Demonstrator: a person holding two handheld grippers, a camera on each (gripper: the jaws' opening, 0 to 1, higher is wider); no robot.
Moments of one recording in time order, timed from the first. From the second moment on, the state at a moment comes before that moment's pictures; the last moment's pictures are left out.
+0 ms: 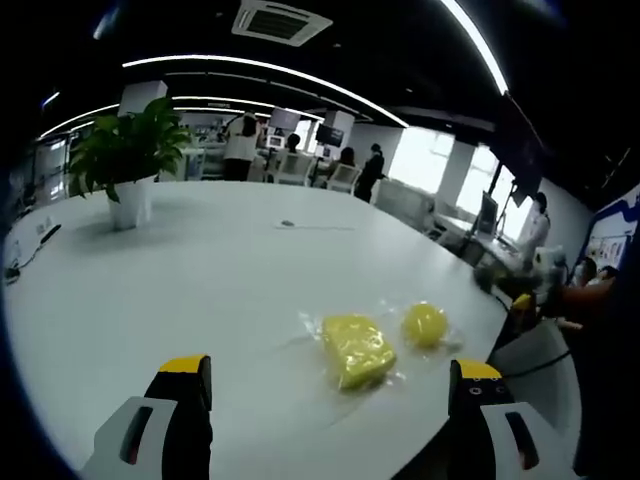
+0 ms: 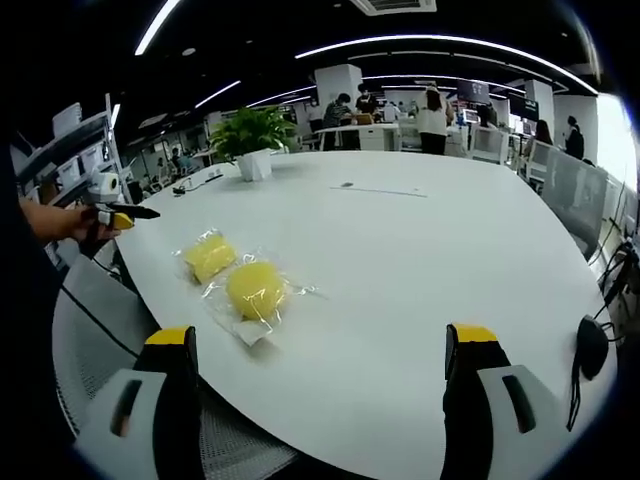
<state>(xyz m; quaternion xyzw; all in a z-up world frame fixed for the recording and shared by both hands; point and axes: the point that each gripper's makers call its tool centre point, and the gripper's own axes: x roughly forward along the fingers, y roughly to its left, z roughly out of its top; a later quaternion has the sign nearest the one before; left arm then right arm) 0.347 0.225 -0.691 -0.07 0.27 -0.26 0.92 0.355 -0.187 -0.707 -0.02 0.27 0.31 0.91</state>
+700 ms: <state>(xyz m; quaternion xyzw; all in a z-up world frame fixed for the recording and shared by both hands) 0.352 0.206 -0.692 -0.07 0.29 -0.28 0.91 0.362 -0.191 -0.714 0.00 0.27 0.30 0.91</state>
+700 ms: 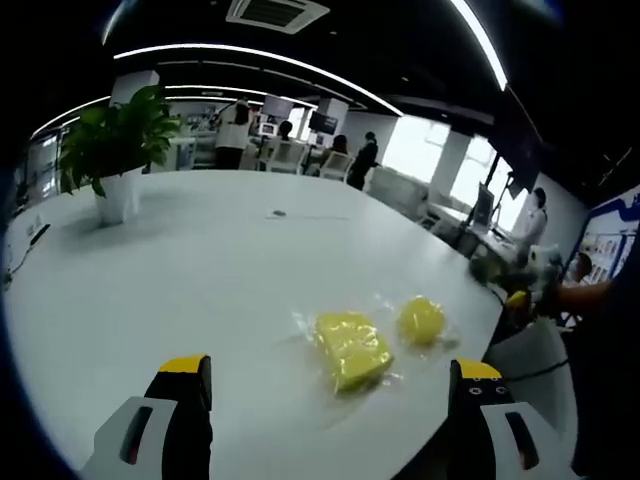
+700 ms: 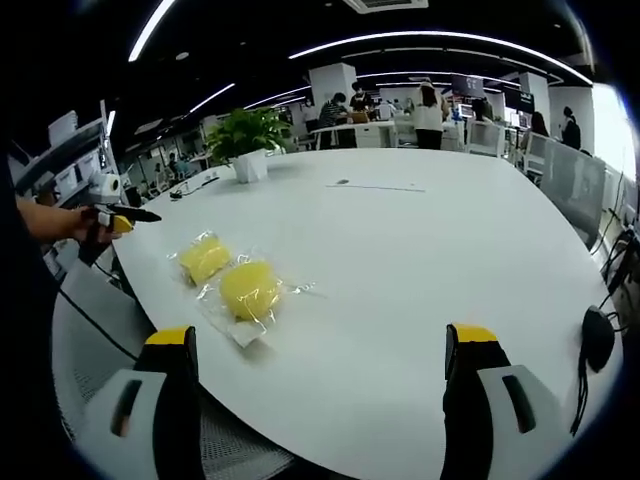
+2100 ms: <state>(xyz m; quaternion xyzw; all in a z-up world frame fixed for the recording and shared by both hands) 0.385 0.216 -0.676 -0.16 0.30 -0.25 0.91 0.368 -0.195 -0.705 0.01 0.26 0.29 0.92</state>
